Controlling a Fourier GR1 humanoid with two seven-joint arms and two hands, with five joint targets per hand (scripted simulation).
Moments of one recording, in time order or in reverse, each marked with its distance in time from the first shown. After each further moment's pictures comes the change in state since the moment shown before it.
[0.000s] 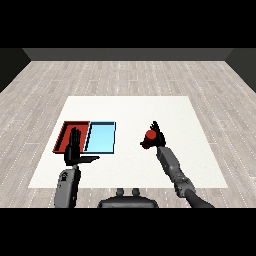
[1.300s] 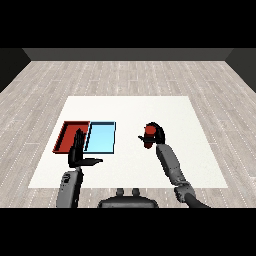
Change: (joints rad) left arm 0.033 -0.020 -0.053 -0.026 -0.032 -0.003 0.009; right arm 0.071 0.014 0.089 -0.296 0.078 -0.200 0.124
